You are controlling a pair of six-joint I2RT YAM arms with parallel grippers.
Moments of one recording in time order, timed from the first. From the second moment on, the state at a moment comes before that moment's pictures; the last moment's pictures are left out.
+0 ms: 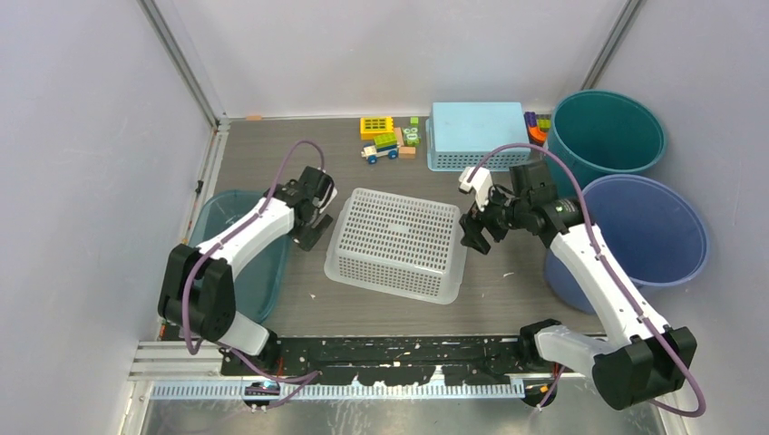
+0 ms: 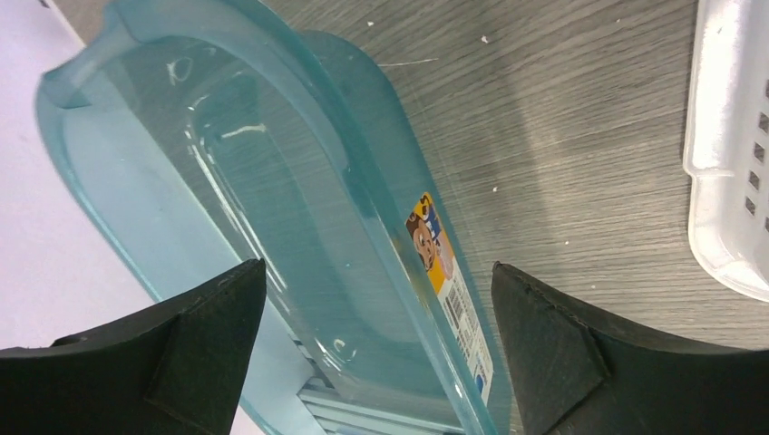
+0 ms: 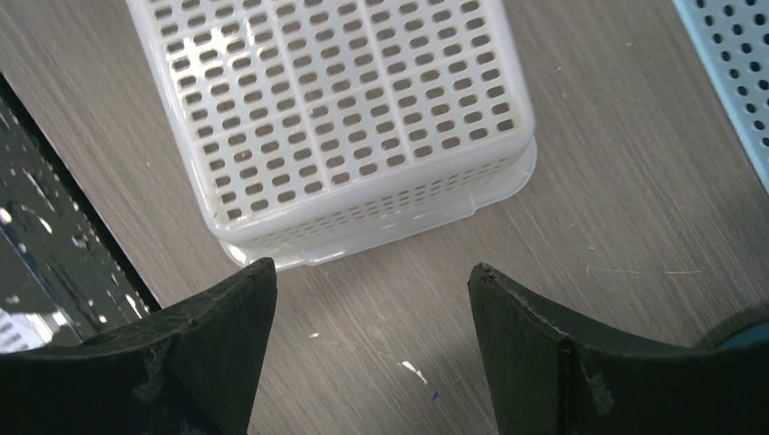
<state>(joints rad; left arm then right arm) -0.43 1.48 1.06 -0.81 -0.47 0.24 0.26 1.11 1.06 -0.81 -0.50 -0.56</state>
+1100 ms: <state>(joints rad) -0.30 1.60 1.11 -0.84 -0.31 0.20 0.35 1.22 0.91 -0.78 -0.39 -0.70</state>
